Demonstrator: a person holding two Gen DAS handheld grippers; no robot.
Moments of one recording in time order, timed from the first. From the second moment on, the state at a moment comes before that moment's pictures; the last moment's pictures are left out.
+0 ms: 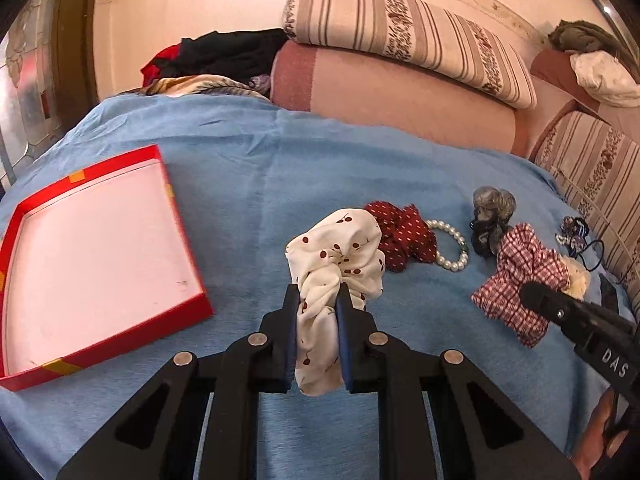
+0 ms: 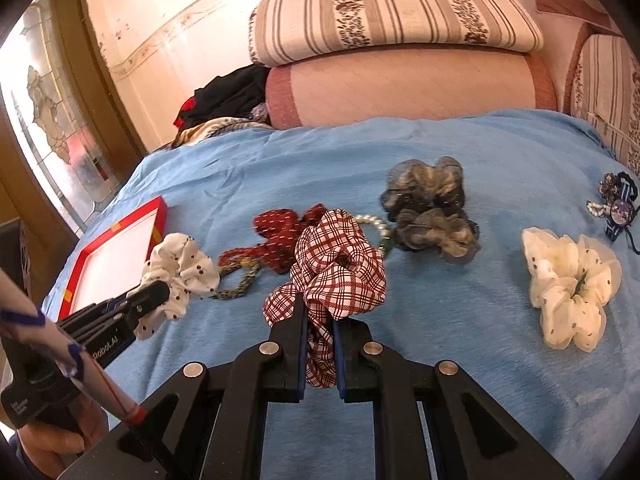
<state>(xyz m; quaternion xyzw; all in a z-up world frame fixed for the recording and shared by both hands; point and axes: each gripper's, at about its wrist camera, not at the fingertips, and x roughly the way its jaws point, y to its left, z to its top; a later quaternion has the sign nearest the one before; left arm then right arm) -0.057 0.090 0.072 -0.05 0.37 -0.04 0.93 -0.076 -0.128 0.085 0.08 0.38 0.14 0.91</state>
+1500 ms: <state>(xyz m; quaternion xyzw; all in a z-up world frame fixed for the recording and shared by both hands) -0.005 0.386 0.063 -0.18 0.38 0.23 0.88 0.076 0.229 0.082 -0.02 0.45 0.34 0.82</state>
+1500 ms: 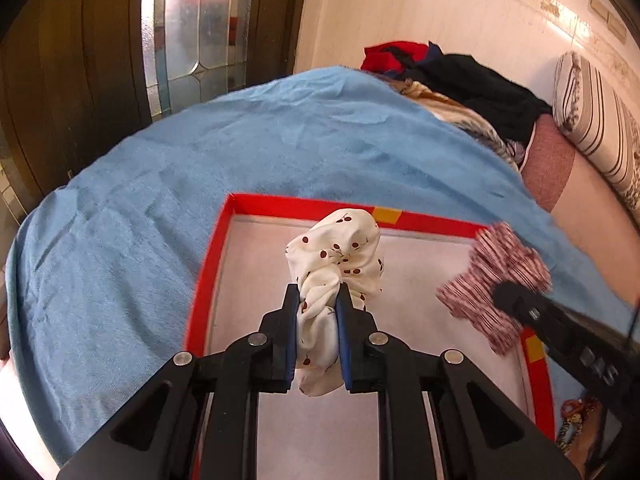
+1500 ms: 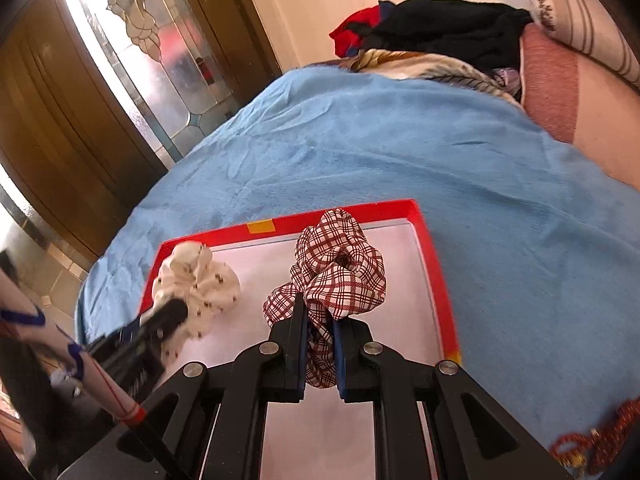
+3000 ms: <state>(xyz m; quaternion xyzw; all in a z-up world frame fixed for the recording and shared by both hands) 0.001 0.250 0.116 -0.09 0.32 0.15 0.93 0.012 0.022 0.098 0.08 0.43 0.27 0.86</state>
